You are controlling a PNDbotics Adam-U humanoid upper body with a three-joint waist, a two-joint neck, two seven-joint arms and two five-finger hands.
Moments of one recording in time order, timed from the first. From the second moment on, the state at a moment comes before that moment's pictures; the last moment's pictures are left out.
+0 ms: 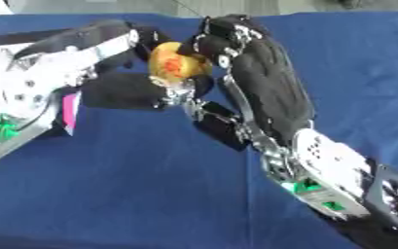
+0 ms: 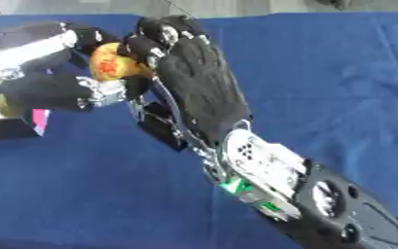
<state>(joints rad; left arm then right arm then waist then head) -1.04 0.76 -0.70 -2.00 -0.14 0.86 -0.36 -0.76 -0.40 0.68 -1.98 0.93 0.37 -0.25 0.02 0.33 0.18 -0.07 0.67</state>
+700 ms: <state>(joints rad) -0.99 0.75 -0.68 -1.98 -0.06 0.90 -0.20 -0.76 -0.40 0.70 -1.97 0.93 0.35 -0.23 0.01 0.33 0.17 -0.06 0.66</state>
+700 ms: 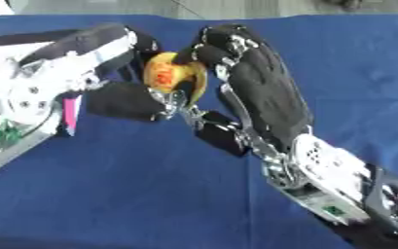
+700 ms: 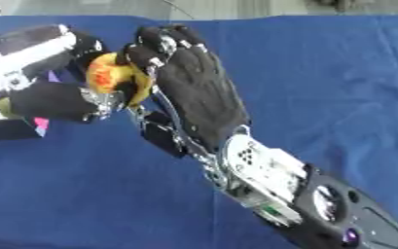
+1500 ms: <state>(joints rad) -0.68 1.00 -0.44 -1.86 0.09 0.91 0.16 -0.70 -0.53 0.66 -1.98 1.02 0.29 -0.14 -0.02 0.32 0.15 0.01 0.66</state>
